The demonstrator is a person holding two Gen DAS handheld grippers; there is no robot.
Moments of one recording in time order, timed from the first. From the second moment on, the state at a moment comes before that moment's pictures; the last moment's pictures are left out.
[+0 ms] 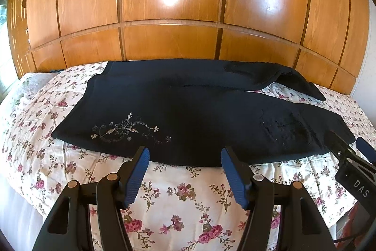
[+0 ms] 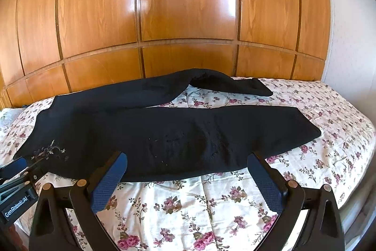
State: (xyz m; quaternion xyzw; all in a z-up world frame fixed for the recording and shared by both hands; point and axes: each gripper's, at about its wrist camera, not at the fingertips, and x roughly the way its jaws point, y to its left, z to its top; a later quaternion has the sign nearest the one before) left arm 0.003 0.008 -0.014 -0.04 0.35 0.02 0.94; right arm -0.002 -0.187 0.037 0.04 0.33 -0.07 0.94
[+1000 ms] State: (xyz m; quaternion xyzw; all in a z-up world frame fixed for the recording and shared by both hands) left arm 0.008 0.012 -0.021 -0.04 0.36 0.02 0.93; right arm 0.001 -0.187 0.032 0.04 0.34 -0.07 0.94
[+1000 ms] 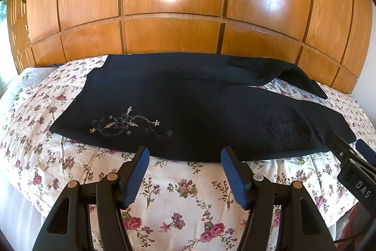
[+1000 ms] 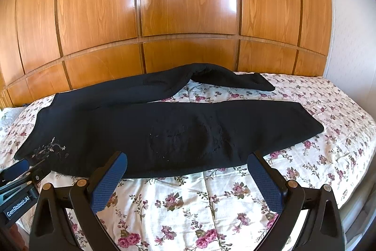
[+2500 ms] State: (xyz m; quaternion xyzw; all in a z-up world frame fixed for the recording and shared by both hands) left arm 0.047 0.169 -0.094 -0.31 0.38 0.02 0.87; right arm 0.019 -0.352 -0.038 0.36 0.39 -0.07 0.84
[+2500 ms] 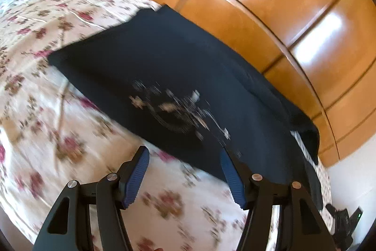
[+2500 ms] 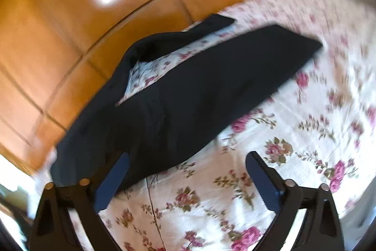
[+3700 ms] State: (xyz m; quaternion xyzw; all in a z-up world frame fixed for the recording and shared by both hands) left arm 0.096 0.223 -0.121 -0.38 0.32 0.03 0.87; right arm 0.042 -0.430 -0.081 0.45 0.30 -0.07 0.84
